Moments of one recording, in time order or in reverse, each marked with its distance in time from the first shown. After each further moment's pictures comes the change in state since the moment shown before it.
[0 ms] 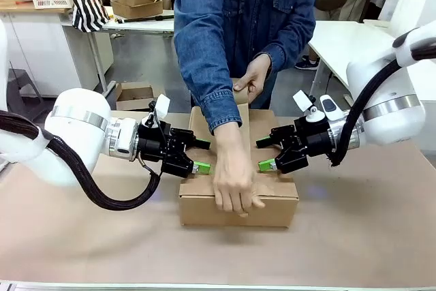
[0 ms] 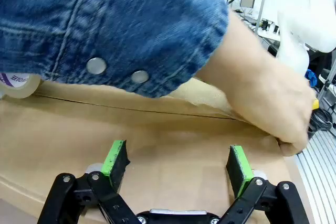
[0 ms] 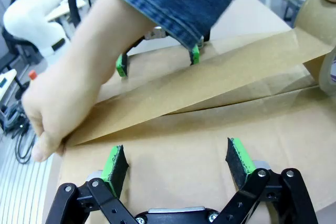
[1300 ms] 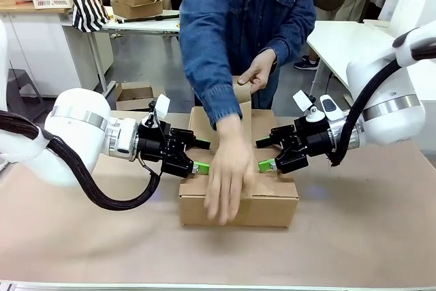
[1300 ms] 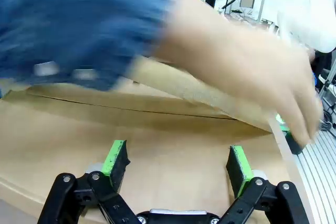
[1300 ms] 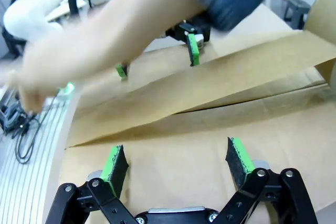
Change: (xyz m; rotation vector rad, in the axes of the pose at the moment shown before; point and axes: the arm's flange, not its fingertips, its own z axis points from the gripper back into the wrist) left arm 0.000 0.000 0.000 -0.001 -0.001 0.000; right arm 0.000 0.000 0.000 0.001 -0.001 0.000
